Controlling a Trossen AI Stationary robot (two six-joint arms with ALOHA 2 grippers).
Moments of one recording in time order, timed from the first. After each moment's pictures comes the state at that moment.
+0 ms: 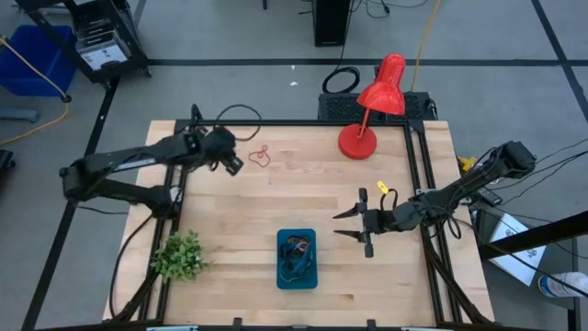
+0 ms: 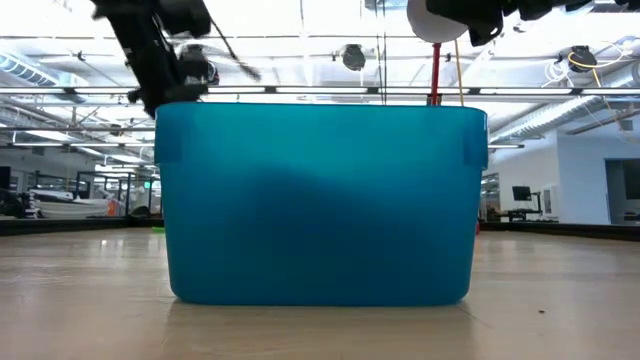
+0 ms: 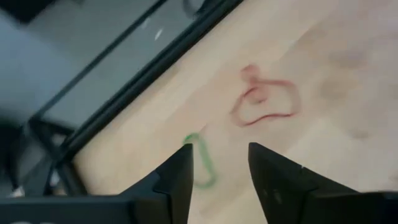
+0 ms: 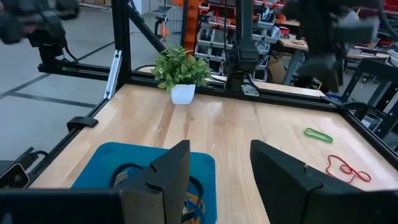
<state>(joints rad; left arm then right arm) 0.39 1.13 0.89 -0.77 -0.44 -0.27 0.46 1.10 0.54 0.36 0.42 -0.02</state>
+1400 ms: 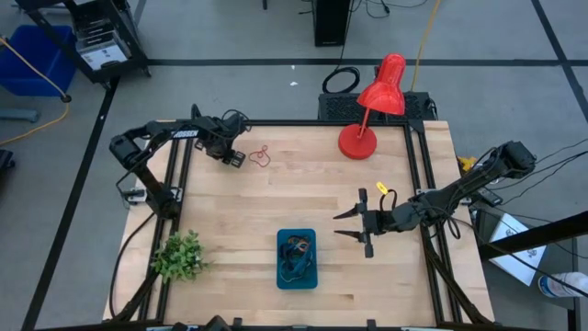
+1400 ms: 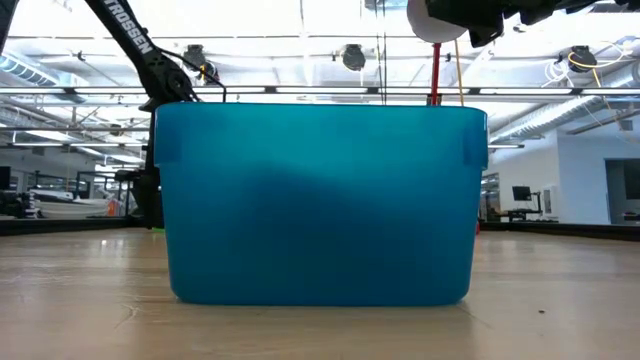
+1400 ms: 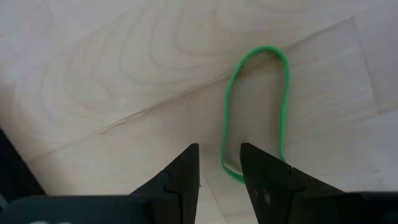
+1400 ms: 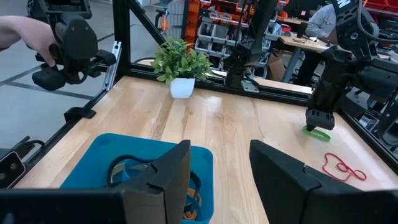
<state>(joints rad) 0.81 1.70 0.89 -0.74 -0.13 -0.34 0.46 1.10 0.54 0.34 0.42 -0.04</state>
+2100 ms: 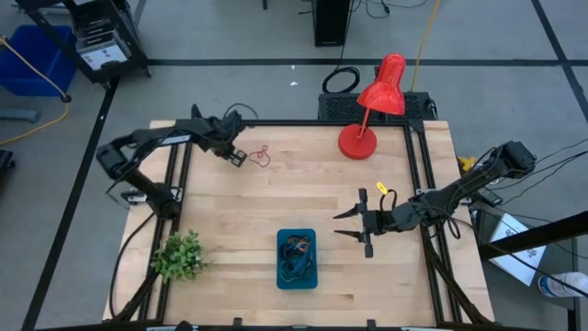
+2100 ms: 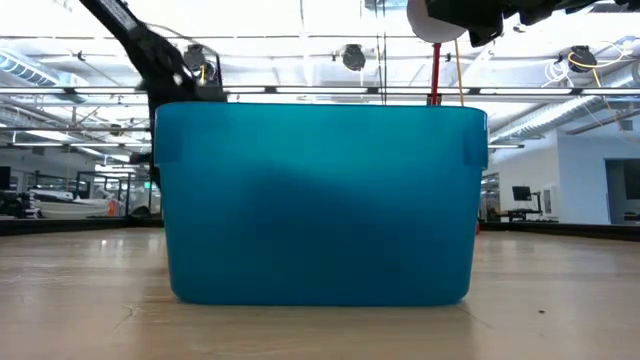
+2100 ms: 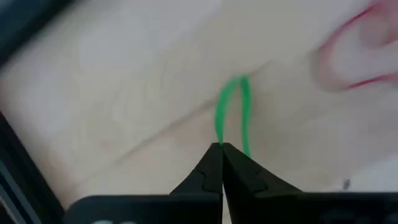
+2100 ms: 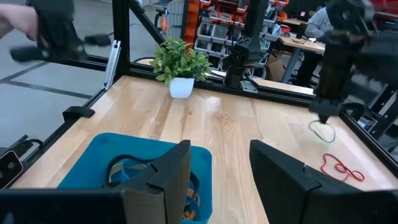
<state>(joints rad) 0.74 1.55 0.88 -0.70 -0.17 -0.23 0.46 1.10 0.54 0.34 0.42 -0.05</state>
